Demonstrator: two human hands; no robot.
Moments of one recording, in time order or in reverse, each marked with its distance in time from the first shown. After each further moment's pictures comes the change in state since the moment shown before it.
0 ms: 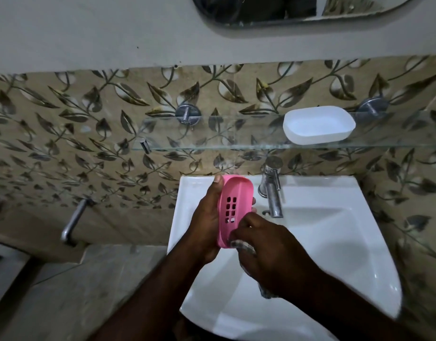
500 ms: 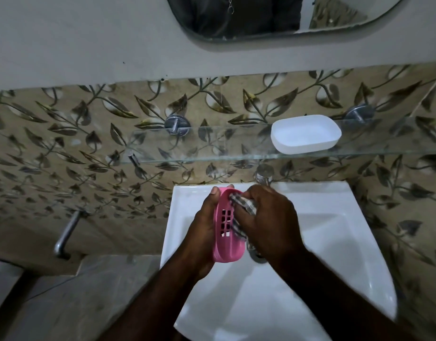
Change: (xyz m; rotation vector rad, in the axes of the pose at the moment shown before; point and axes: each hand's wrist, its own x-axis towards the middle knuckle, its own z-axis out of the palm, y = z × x) left_hand 0.008 -0.005 0.014 -0.028 0.015 0.022; right_hand 0.046 0.014 -0.026 0.067 0.428 0.316
